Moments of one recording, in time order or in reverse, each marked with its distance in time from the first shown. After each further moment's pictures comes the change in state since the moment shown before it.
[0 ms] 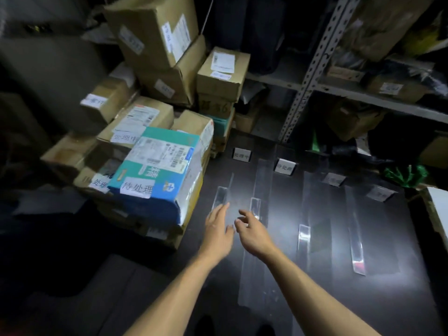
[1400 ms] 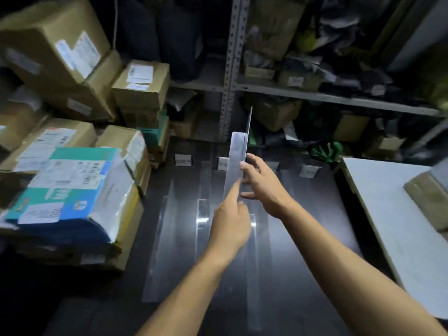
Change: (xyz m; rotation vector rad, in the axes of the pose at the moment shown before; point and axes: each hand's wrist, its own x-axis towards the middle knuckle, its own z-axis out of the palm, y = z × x) left_hand -0.056 0.170 0.058 -0.244 -0.099 0.158; right_hand -0.051 -0.020 -0.184 0.480 0.243 -0.109
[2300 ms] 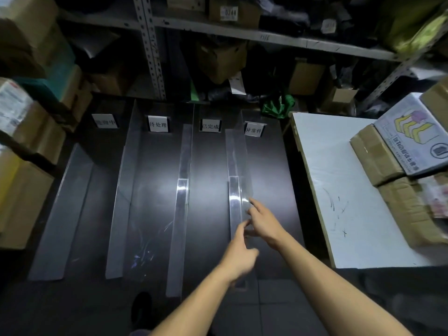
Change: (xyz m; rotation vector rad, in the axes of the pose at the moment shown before) left_hand -0.071 -0.081 0.297 -0.191 -0.532 -0.396; right_hand -0.080 0.226 -0.218 -0.186 0.108 0.434
